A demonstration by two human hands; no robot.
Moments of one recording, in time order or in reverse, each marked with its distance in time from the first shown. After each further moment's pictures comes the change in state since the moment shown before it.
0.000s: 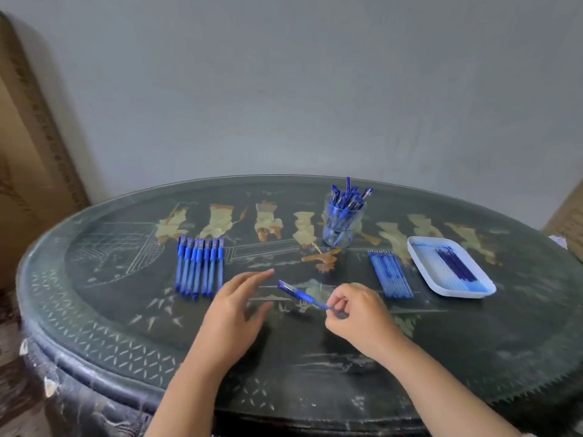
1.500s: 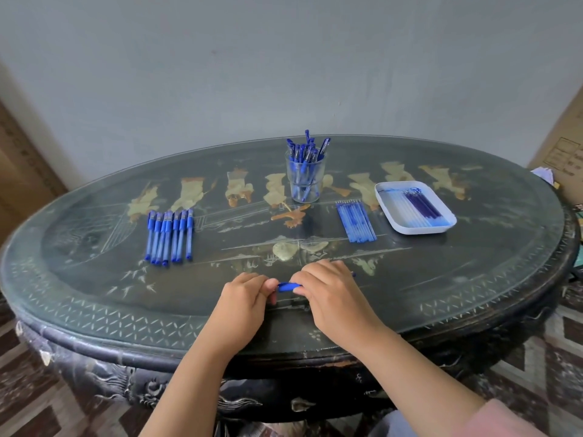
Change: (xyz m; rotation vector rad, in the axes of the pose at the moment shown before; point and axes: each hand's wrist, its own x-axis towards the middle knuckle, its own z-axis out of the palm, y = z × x) left_hand -0.031 0.052 0.049 0.034 -0.148 0.015; right_hand -0.057 0.026 0.016 -0.187 0.300 -0.550
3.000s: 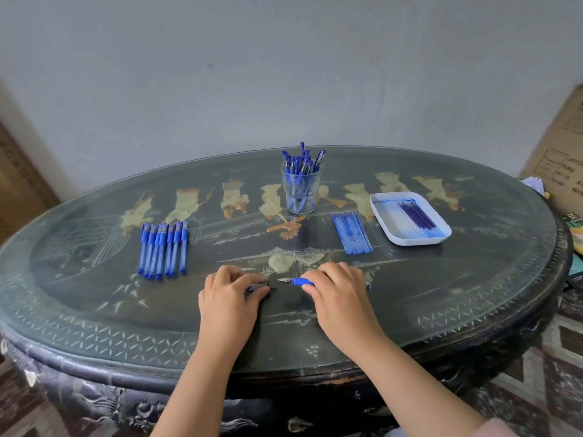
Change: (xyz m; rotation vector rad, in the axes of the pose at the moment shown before) left_hand 0.016 -0.006 0.005 0.256 0.164 -0.225; right_hand 0.000 0.013 0.005 -0.147 0.116 0.217
